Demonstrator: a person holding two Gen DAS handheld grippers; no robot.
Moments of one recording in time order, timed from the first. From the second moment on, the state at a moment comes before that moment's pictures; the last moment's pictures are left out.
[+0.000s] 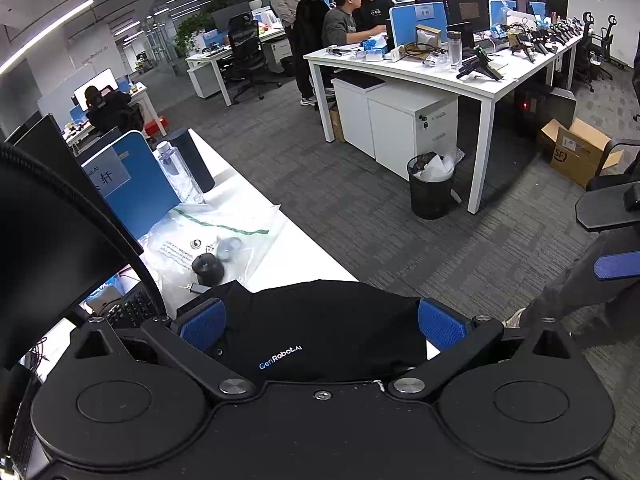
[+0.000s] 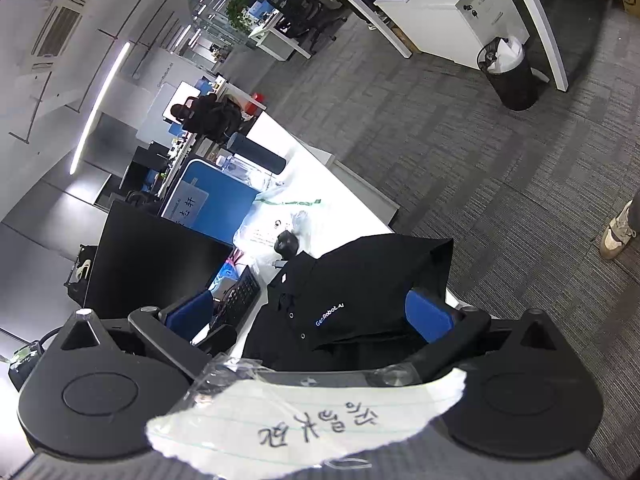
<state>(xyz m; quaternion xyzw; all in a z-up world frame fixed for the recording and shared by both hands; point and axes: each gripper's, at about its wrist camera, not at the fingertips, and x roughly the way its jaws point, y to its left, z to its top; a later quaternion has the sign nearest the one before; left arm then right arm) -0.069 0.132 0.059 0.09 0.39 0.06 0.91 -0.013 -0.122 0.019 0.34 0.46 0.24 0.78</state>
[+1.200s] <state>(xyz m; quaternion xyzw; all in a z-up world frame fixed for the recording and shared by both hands) -0.077 0.135 0.058 0.09 0.40 0.06 0.91 -0.016 -0.123 0.016 0.34 0.47 0.26 0.77</state>
